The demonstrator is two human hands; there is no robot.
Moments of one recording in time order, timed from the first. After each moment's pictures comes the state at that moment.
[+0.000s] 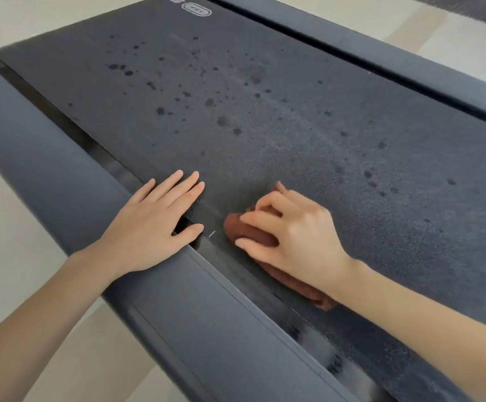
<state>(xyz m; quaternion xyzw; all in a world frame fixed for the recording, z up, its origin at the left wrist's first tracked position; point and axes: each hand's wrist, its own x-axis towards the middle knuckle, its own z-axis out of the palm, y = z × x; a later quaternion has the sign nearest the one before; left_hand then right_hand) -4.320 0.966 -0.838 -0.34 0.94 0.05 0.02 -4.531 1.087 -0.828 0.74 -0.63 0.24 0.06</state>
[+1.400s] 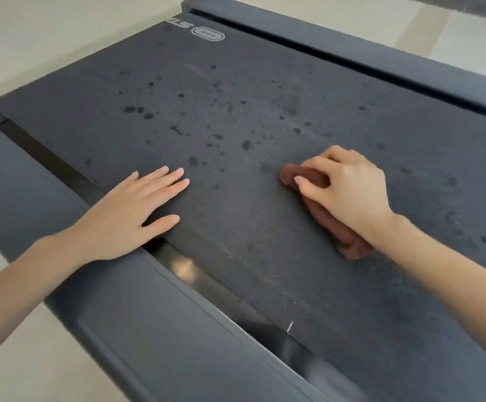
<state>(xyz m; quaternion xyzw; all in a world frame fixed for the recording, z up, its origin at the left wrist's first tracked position) -4.273 0.786 -0.836 -0.26 0.96 0.09 0.03 -4.570 0.938 -0.823 0.58 -0.78 0.19 0.11</state>
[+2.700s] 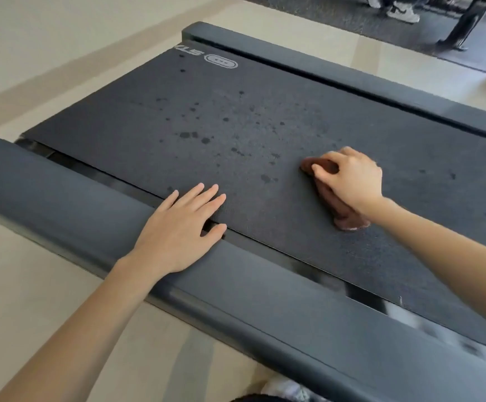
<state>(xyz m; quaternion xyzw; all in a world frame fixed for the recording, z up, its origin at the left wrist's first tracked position) -4.207 0.724 -0.847 -0.24 0.96 0.11 -0.01 -4.491 0.856 -0.824 0.43 -0.88 0.14 0.13</state>
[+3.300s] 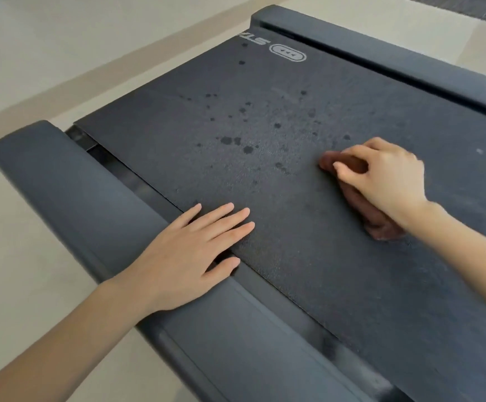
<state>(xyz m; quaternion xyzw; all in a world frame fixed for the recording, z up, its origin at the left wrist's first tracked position) -4.206 0.718 -0.833 -0.22 0.97 0.08 0.03 -4.519 0.774 -0.820 0.56 -0.80 0.16 0.13</state>
